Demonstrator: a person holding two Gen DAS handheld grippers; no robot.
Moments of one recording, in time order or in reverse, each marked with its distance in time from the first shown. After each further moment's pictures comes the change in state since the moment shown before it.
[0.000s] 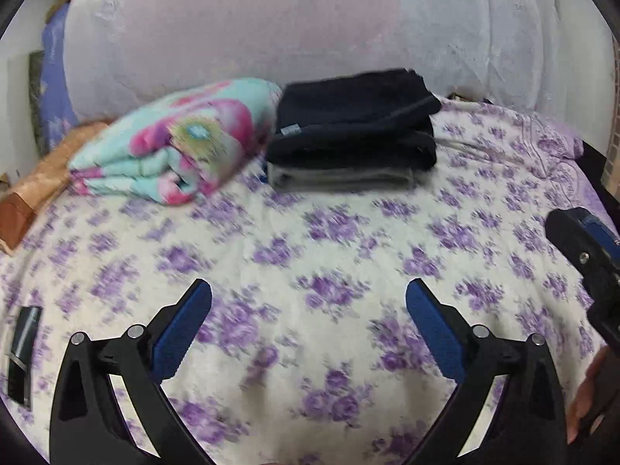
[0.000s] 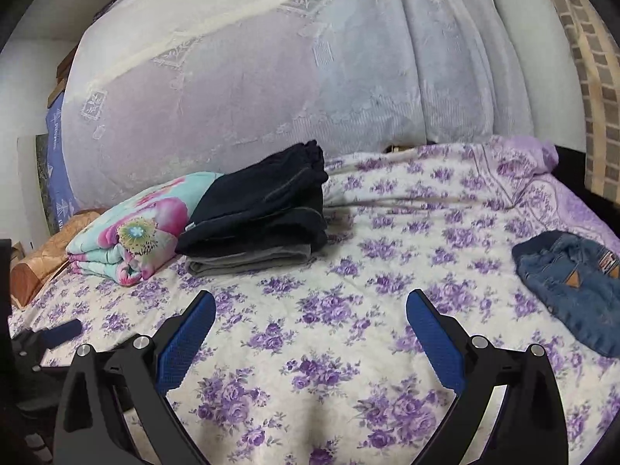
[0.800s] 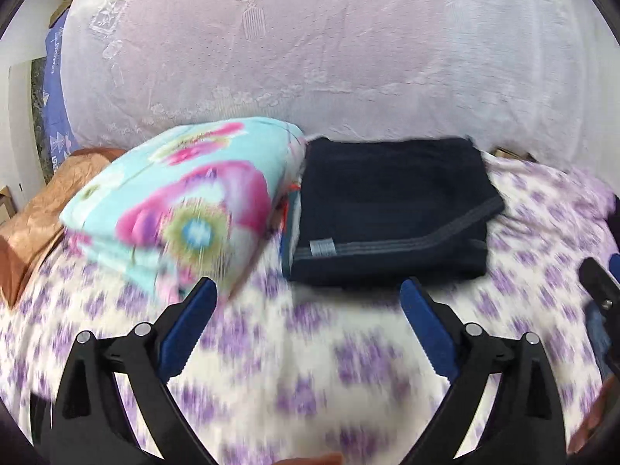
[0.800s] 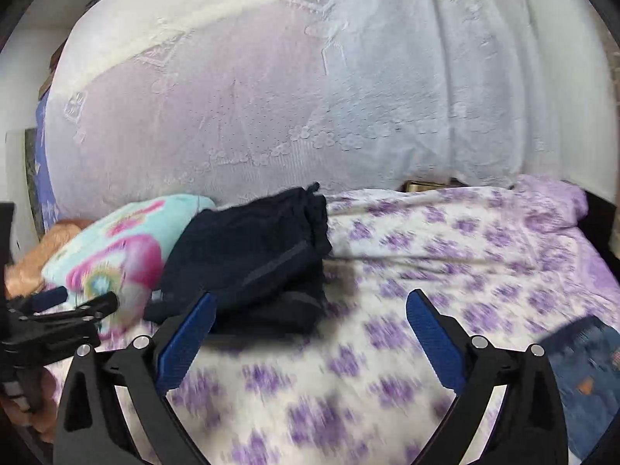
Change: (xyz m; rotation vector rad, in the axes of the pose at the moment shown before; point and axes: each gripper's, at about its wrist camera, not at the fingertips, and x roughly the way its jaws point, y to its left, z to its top) left arm 0.049 0.028 0.122 -0.045 -0.047 0.040; right arm 0.063 0.001 0.088 -0.074 -0.011 -0.015
